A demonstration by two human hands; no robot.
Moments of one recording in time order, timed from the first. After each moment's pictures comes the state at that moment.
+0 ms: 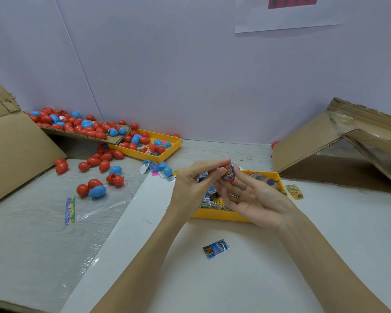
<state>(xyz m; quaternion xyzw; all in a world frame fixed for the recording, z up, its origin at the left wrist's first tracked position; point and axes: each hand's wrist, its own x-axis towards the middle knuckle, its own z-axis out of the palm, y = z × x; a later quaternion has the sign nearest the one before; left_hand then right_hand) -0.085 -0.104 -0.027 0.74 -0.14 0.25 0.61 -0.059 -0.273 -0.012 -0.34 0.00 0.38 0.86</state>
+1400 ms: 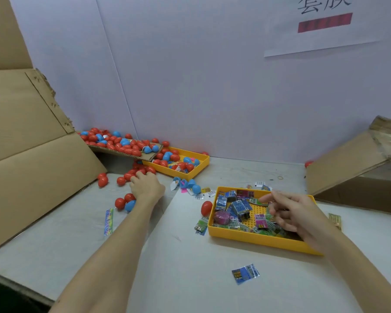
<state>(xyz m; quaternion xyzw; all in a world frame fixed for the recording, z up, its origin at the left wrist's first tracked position) -0.034 0.084 -0.031 0.91 0.40 0.09 0.04 -0.018 -0.294 -0.037 -0.65 -0.15 0.19 0.72</state>
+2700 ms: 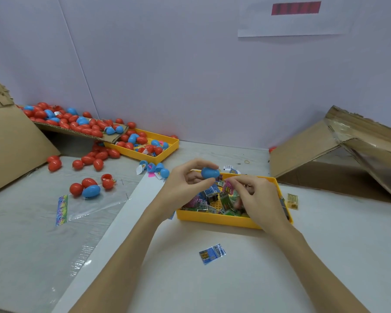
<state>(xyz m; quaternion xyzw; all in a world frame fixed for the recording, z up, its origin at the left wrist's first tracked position) -0.074 -0.075 -0.024 0.78 -0.11 0.12 0.60 -0.038 -0.280 -0.045 -0.84 -0.24 -0.13 0.48</state>
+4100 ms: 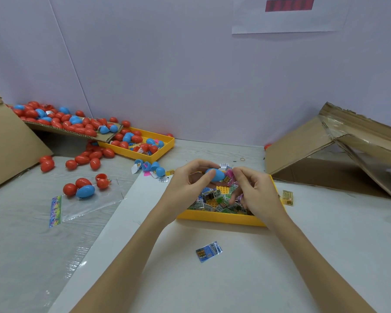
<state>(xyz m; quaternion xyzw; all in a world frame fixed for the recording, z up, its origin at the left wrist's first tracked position) -0.078 -0.096 -0.025 0.76 -0.09 0.12 0.63 -0.041 -0.281 -0.036 -0.77 -0.24 -0.06 0.59</state>
